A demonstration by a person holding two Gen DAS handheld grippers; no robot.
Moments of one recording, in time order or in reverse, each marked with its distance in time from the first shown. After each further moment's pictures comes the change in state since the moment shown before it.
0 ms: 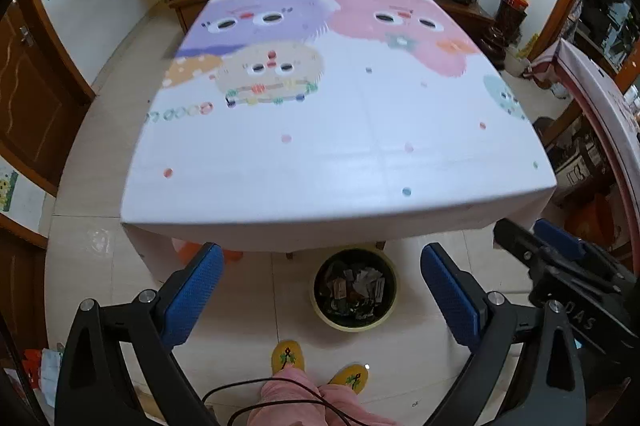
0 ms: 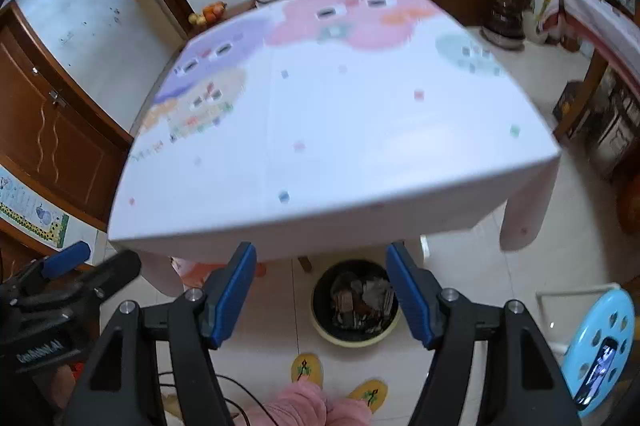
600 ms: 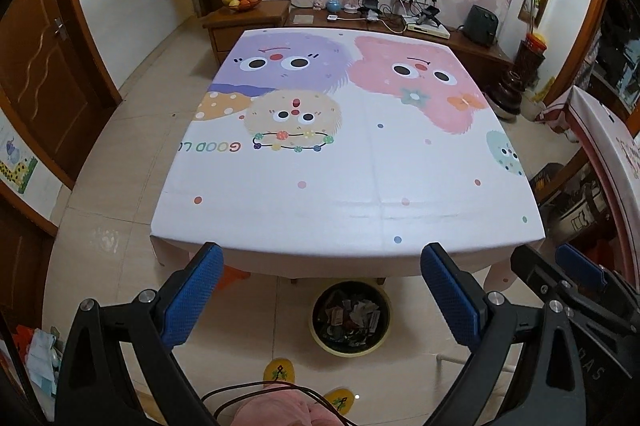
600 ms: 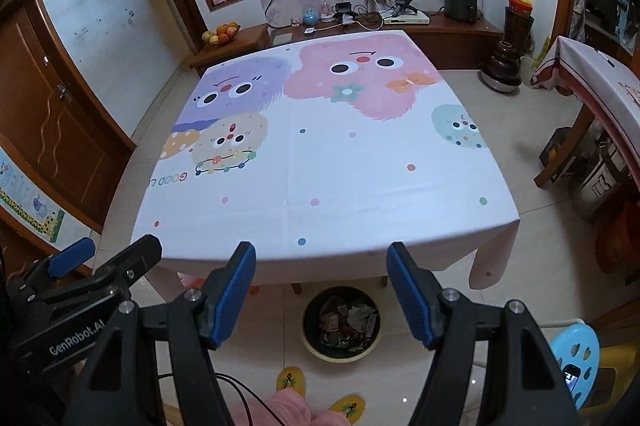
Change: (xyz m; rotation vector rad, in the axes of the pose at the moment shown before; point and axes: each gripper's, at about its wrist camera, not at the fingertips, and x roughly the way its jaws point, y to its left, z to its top) left arm -0.051 -0.005 0.016 -0.100 -0.108 0.050; right arm -0.071 0.027 0.032 -0.083 -0.078 -0.044
